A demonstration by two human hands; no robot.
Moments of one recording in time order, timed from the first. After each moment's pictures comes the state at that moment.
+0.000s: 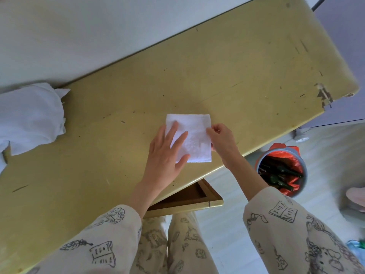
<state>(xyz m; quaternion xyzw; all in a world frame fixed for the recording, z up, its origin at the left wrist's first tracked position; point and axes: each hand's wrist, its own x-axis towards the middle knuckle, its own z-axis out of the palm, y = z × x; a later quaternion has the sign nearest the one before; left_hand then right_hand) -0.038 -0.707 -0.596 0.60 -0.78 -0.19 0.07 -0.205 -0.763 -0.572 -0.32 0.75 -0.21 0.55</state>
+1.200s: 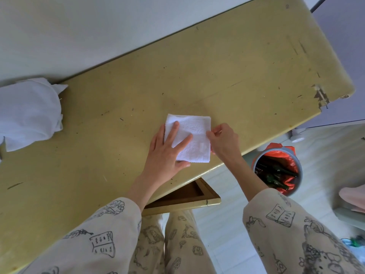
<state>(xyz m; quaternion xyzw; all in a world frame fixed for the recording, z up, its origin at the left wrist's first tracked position) -0.040 -0.713 -0.596 0.58 -0.79 -0.22 0.00 -0.209 -0.757 -0.567 -0.42 0.79 -0.10 0.44</state>
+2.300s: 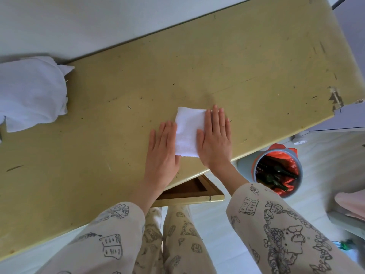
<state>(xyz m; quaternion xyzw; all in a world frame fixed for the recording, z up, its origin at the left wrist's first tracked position) -0.032 -0.685 -0.608 0.66 -0.72 -0.19 0.12 -0.178 -0.732 -0.626 -0.73 0.68 -0.02 0.09</state>
